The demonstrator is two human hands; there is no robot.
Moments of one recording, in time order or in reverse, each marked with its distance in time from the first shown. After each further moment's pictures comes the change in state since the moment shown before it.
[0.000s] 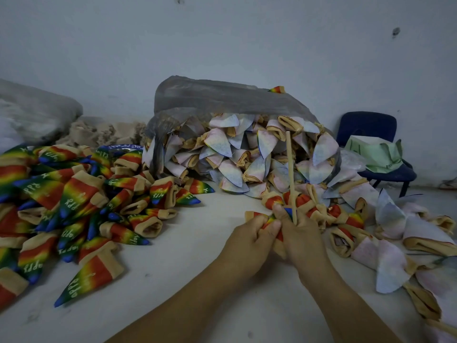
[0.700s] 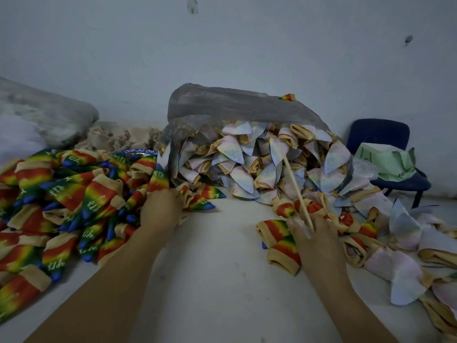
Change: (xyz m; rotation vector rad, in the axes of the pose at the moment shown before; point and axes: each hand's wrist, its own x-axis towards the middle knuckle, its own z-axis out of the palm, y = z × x) left_hand 0.023 -0.063 -0.156 0.782 0.401 -0.414; right_hand 0.008 0.019 -0.011 -0.687 0.186 -0.096
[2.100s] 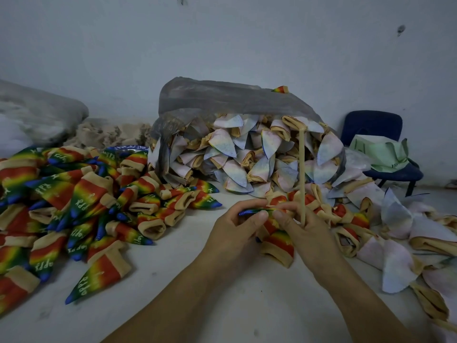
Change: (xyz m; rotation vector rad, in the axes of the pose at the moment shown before) left_hand -0.101 0.091 0.031 -1.348 -0.502 0.213; right_hand -0.009 -0.020 -0.022 0.617 -0.275 -0.149
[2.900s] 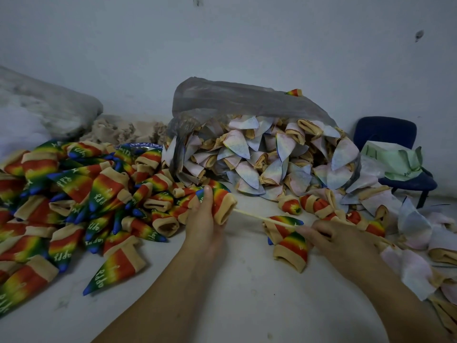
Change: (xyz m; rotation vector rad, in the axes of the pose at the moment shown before) left_hand 0.028 -0.002 -0.049 -0.628 0.571 -0.136; right_hand 0.007 0.006 -0.036 -0.816 -0.148 -0.015
